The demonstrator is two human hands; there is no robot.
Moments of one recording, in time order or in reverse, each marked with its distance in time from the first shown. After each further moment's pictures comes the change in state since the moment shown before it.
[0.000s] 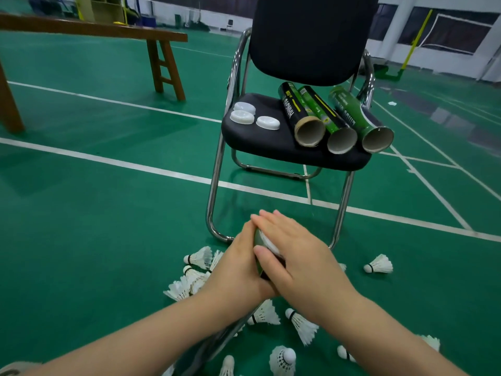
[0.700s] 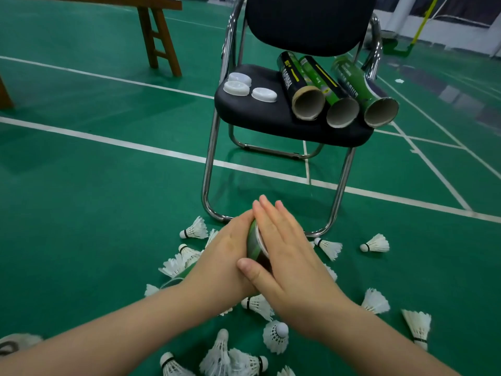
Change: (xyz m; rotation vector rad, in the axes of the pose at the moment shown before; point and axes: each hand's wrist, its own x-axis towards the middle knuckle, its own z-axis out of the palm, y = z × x) left_hand -0.015 -0.015 0.005 0.162 0.000 0.063; right_hand -0.030 -0.004 0.016 0.069 -0.173 0.052
